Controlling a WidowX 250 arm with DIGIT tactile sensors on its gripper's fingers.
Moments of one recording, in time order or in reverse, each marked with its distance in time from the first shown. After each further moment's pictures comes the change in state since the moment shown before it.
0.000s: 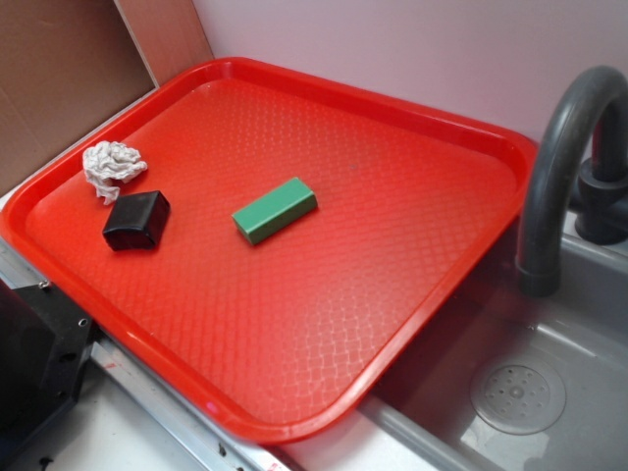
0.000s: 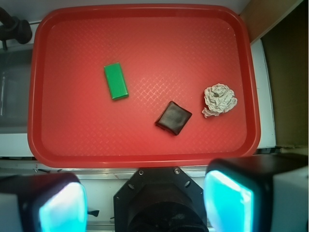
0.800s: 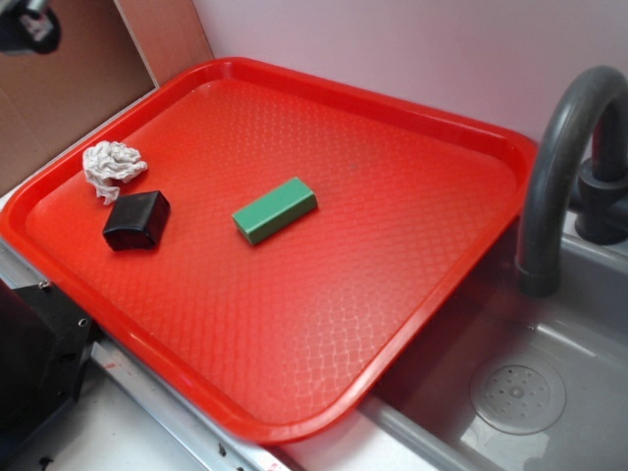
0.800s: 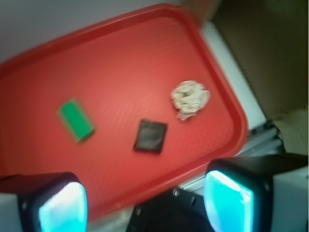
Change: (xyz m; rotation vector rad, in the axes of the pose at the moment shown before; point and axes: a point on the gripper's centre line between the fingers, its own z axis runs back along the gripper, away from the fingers) arm 0.021 0.042 -0.036 0.081 -0.109 0.480
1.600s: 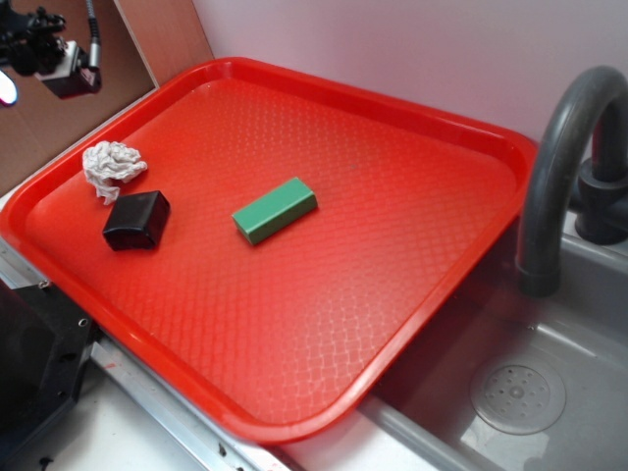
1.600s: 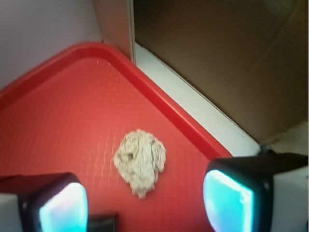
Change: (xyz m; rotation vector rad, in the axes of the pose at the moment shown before) arm 0.047 0.060 -0.085 0.063 -0.239 0.202
